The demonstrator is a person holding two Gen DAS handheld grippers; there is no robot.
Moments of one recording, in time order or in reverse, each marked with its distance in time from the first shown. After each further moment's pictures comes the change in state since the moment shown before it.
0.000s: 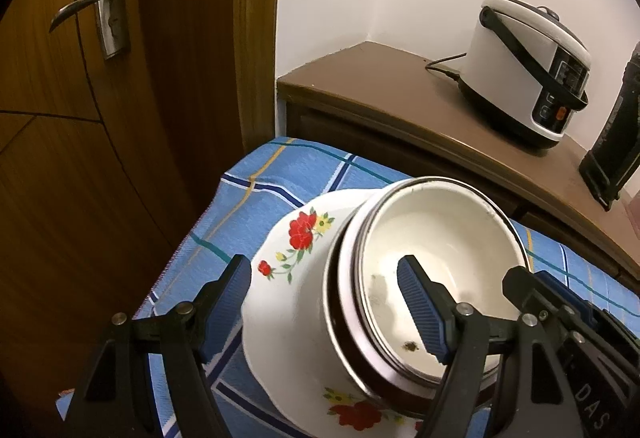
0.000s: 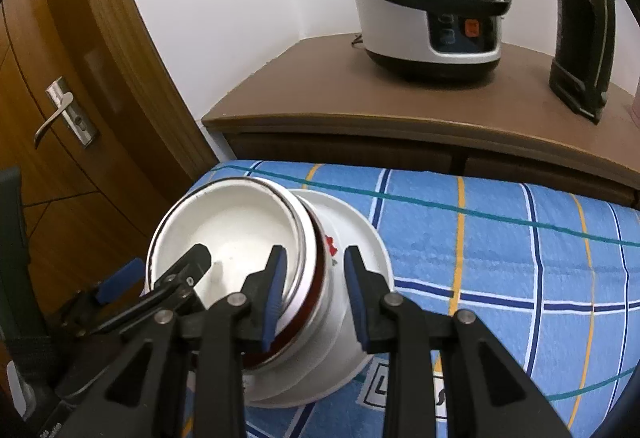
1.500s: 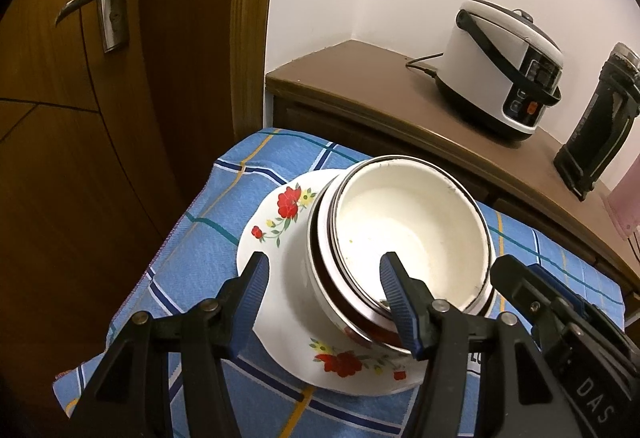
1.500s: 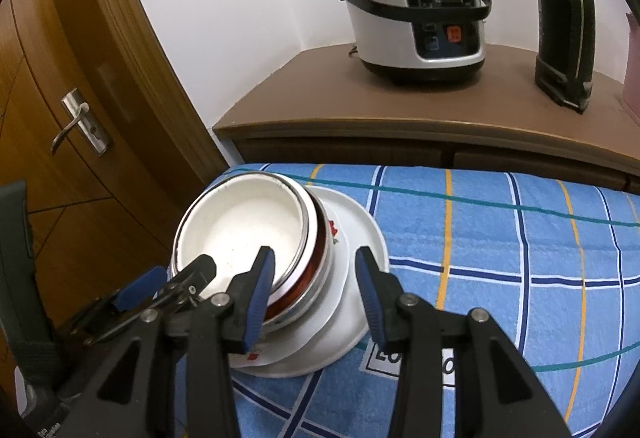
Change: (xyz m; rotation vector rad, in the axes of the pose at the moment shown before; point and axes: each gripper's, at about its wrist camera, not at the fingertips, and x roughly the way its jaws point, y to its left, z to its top) left arm -0.027 0.001 -0.013 -0.003 0.014 -0.069; right arm -0.033 0.000 -0.017 0.025 -0.046 0.022
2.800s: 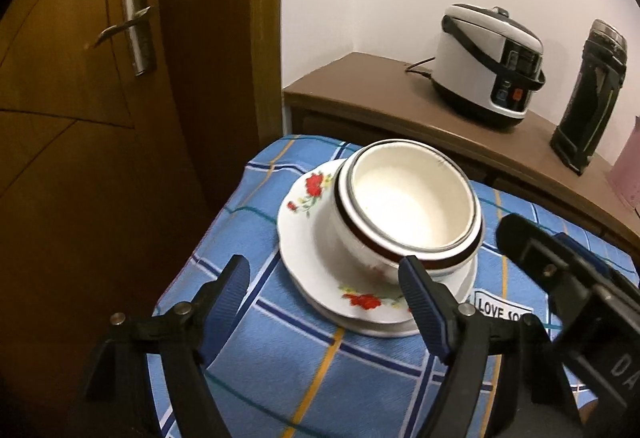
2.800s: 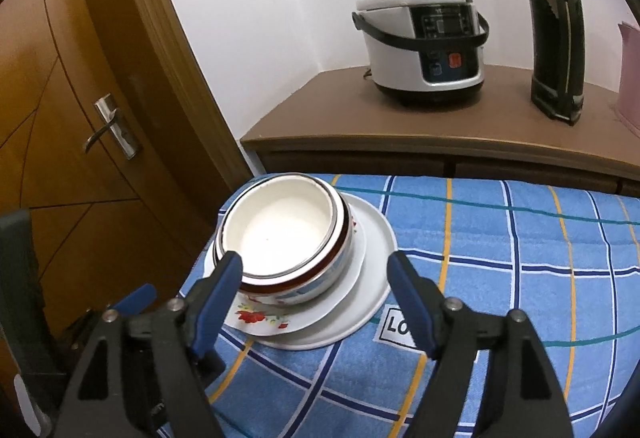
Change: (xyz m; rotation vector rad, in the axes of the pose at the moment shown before) left arm -0.050 0.006 -0.030 0.066 -0.052 0.073; right arm -0.045 0.012 -0.023 -0.022 -0.083 0.041
